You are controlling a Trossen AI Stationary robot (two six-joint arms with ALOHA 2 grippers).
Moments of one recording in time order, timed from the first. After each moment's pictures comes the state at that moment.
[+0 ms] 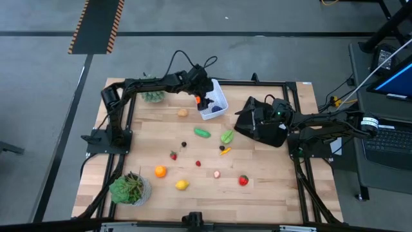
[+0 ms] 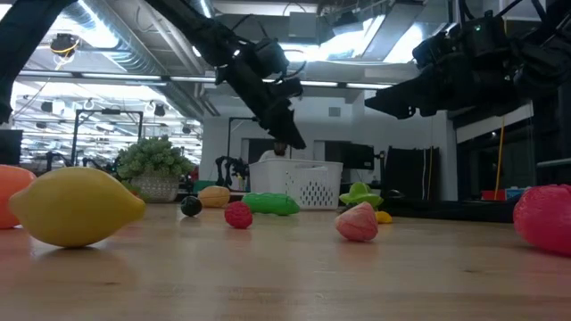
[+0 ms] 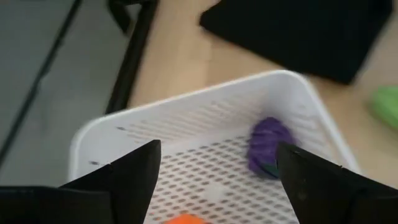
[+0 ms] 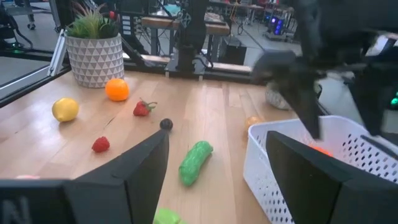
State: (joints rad) left arm 0.53 1.87 1.38 -0.29 0.19 0.37; right arm -0.40 1.15 0.26 0.77 -0.44 -0.16
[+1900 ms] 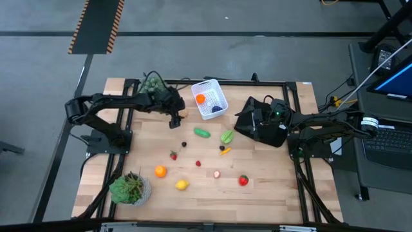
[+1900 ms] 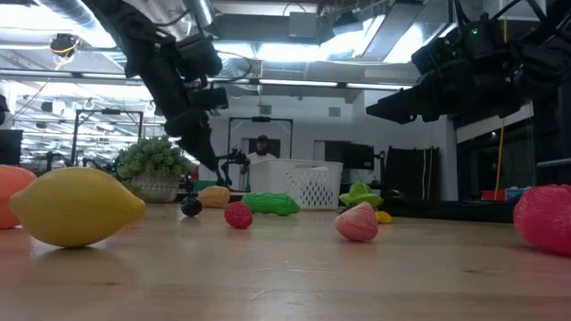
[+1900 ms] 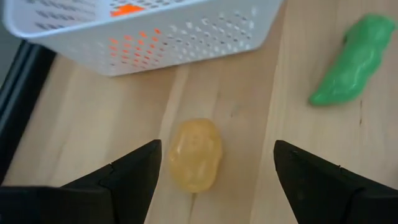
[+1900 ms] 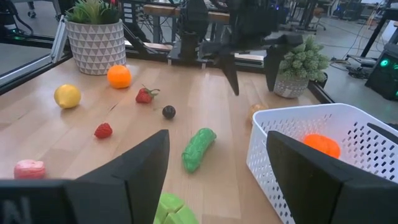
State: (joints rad) left arm 0.47 1.42 0.74 -0.26 0.01 0.28; right arm -0.40 1.15 0.26 0.72 -0.44 -0.19
